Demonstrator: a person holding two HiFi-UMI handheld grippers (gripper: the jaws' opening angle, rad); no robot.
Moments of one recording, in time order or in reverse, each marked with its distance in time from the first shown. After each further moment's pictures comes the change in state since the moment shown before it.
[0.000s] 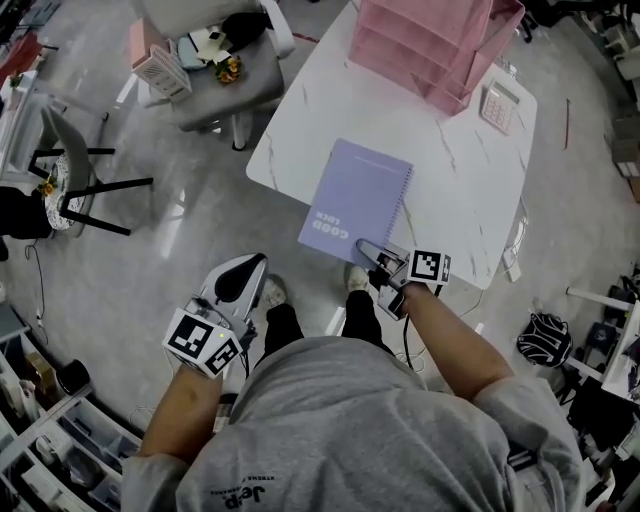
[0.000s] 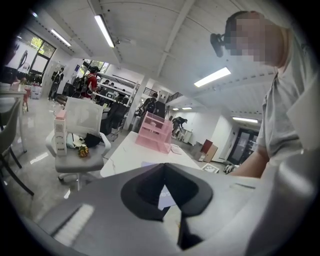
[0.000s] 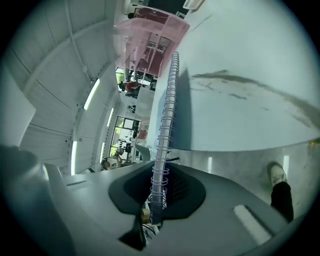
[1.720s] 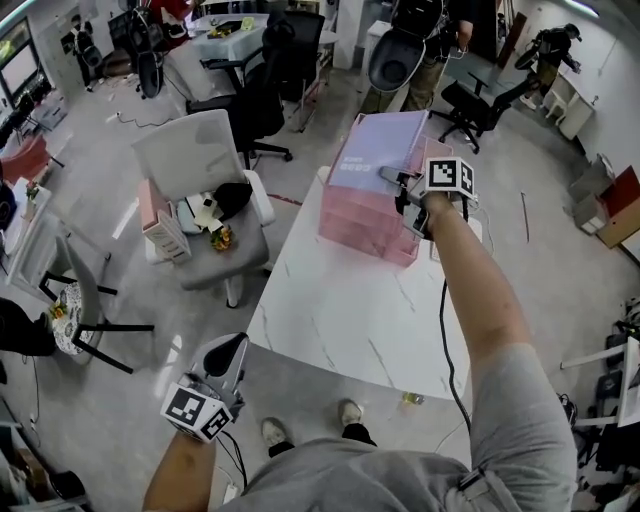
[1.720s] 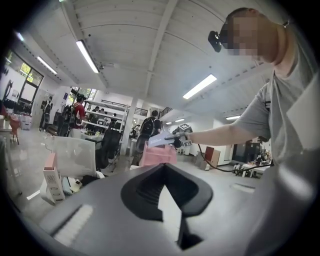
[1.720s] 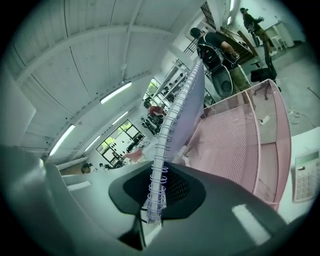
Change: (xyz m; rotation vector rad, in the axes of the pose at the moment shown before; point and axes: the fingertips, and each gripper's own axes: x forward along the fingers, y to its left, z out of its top) left arm 0.039 0.040 0.168 0.212 -0.208 -0.009; right arm -0.012 0.294 0.470 -0.543 -0.261 -0.062
